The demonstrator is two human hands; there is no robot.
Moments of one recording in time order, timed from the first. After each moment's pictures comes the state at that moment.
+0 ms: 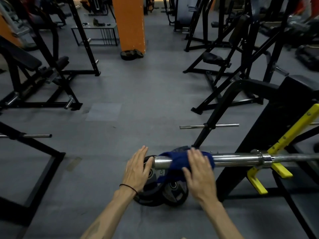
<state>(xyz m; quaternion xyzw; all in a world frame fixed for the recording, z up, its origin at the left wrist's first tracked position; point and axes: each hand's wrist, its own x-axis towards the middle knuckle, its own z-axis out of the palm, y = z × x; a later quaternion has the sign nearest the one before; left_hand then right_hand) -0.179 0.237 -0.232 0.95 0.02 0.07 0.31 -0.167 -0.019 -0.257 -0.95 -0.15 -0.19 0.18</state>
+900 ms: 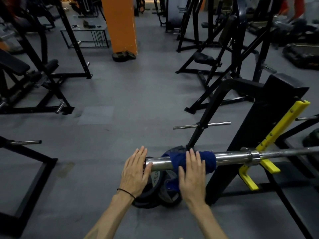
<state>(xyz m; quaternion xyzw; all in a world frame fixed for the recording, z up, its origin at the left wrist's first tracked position) -0.175 0.215 -0.238 0.96 -0.06 0.15 0.23 -0.180 -0.008 -0.258 -0.95 -0.03 -0.19 0.24</state>
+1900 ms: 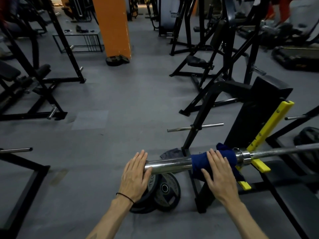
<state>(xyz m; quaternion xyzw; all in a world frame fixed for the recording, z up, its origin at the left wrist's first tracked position) -0.171 0.198 -0.245 0.96 -0.09 0.15 0.23 -0.155 -0.140 -0.258 -0.96 -0.10 -0.20 0.14</state>
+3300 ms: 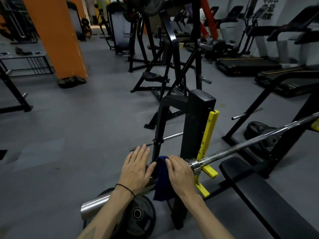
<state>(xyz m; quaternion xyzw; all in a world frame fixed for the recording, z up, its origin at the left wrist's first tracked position) -0.072 0.030 -0.179 0.96 -0.22 0.09 0.14 -0.112 -0.154 -0.201 -0.92 -0.01 -0.28 0.29</state>
